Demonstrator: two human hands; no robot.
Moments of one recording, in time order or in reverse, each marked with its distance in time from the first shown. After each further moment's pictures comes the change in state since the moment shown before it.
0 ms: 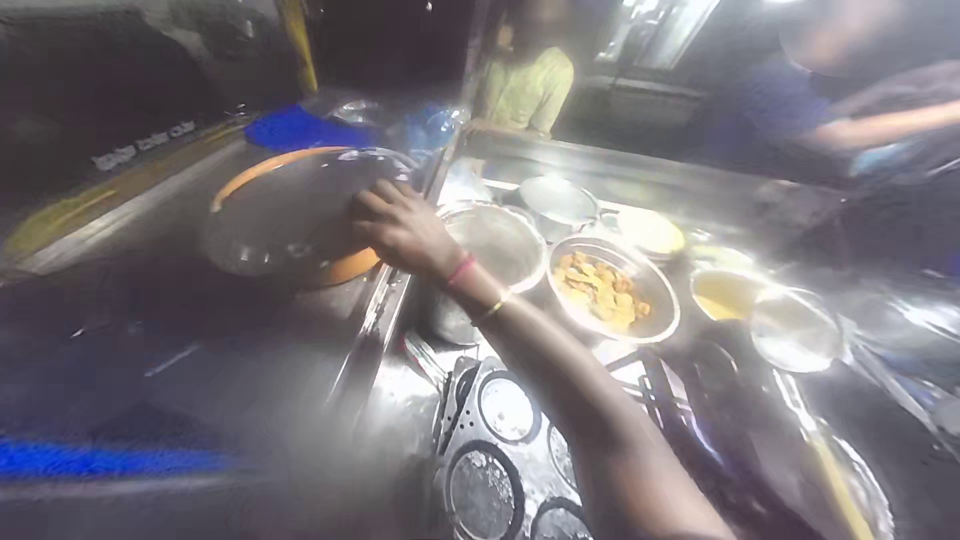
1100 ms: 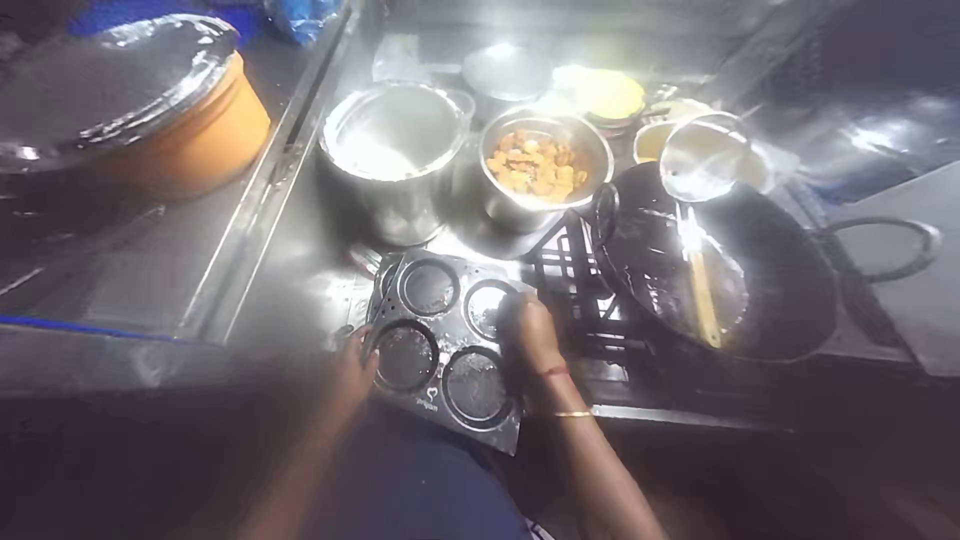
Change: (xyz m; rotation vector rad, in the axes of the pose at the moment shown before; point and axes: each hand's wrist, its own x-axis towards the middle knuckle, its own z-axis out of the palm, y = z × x) left_hand 0.020 -0.015 0.071 0.140 0.416 -0.100; right_hand -0.438 -0.168 -0.120 0.027 -0.531 1.636
